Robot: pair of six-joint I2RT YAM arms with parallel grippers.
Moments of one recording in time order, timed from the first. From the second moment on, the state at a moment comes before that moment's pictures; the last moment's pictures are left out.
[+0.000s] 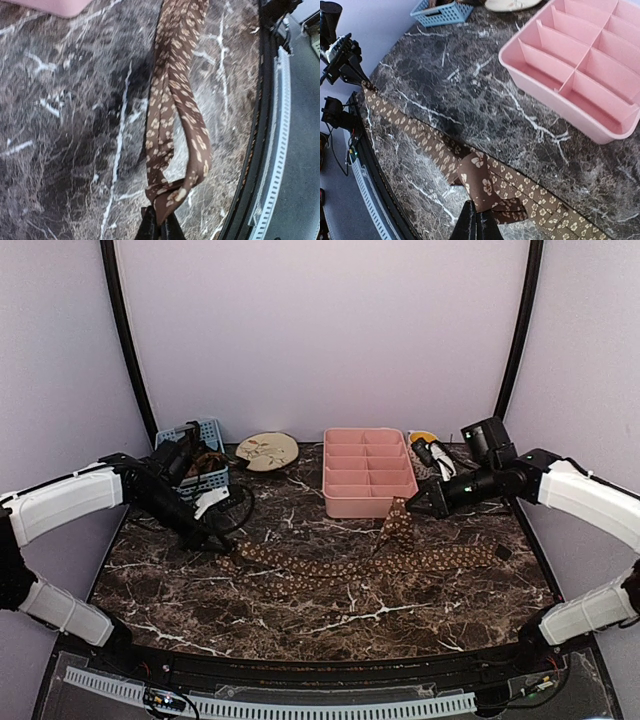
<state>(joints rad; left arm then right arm) -0.44 1.31 1.00 -0.85 0.63 0.51 0.51 1.22 1.02 -0.55 -0.49 0.08</state>
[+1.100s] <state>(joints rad) -0.40 1.28 1.04 -0.61 0.35 0.38 0.60 1.75 1.23 -0.72 -0.34 0.04</state>
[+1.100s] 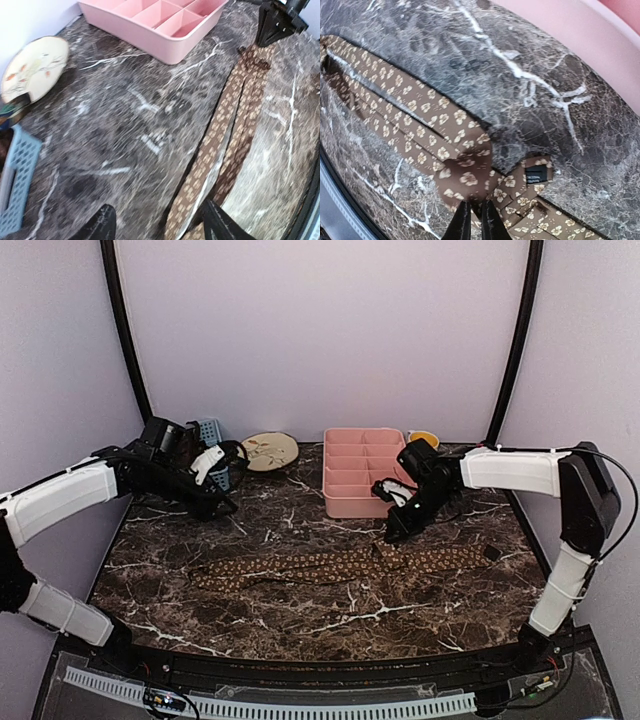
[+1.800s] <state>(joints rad) -0.65 1.85 1.17 -0.56 0.30 0.36 0.44 1.61 1.03 -0.62 -0.32 0.17</state>
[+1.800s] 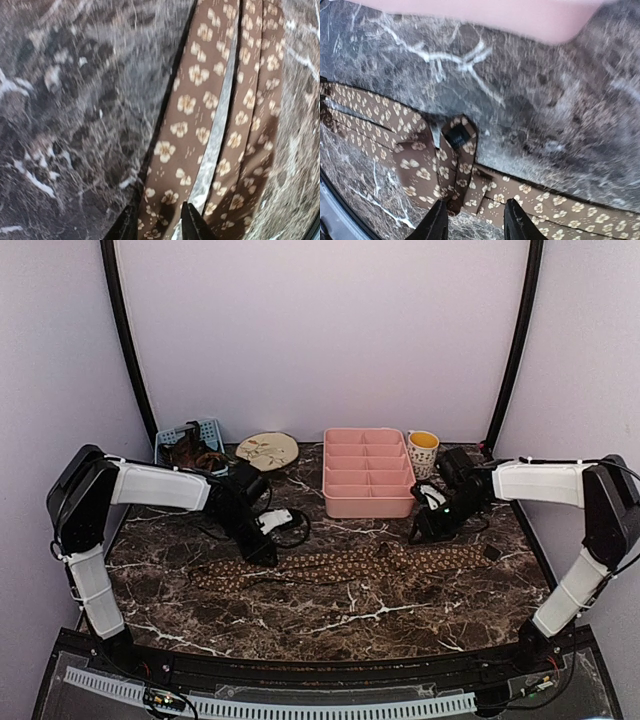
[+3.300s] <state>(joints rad) -0.35 1.04 0.68 -0.66 -0.10 -0.67 0.74 1.76 1.18 -0.30 -0.44 0.30</state>
